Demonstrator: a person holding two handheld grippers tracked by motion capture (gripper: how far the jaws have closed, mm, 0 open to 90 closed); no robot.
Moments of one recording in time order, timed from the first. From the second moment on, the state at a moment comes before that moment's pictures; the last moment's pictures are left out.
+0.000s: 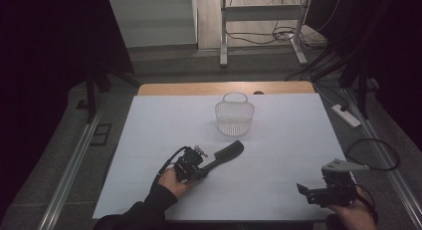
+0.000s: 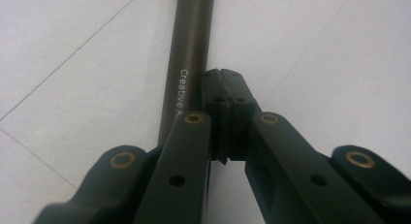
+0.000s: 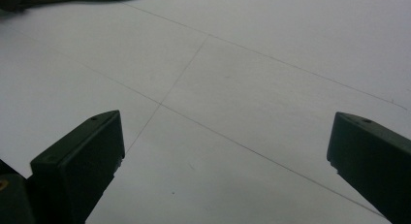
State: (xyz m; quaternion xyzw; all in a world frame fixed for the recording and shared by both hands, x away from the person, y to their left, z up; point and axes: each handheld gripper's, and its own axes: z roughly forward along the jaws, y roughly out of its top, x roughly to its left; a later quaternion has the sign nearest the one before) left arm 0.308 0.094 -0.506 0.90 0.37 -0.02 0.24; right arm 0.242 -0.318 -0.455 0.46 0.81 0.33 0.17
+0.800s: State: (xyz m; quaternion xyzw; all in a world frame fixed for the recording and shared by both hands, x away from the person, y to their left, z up) left arm 0.307 0.101 -0.480 0.89 0.36 0.01 0.29; right arm 0.243 -0.318 -0.456 0.46 0.81 0.32 0.17
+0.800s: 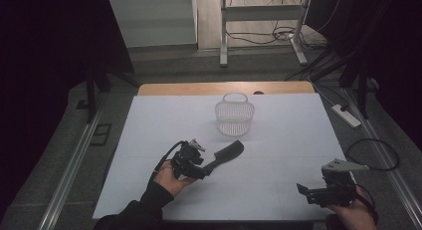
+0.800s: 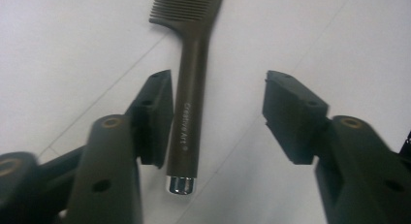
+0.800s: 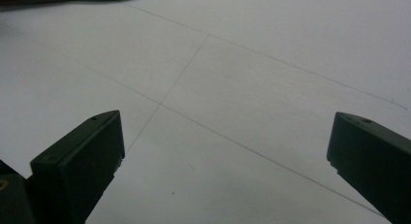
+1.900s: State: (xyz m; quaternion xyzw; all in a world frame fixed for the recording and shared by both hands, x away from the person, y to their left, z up) left arm 0.322 0.114 -0.484 0.88 0.36 0.05 0.29; right arm 0.243 -0.318 -0.456 0.46 0.81 0.32 0.17
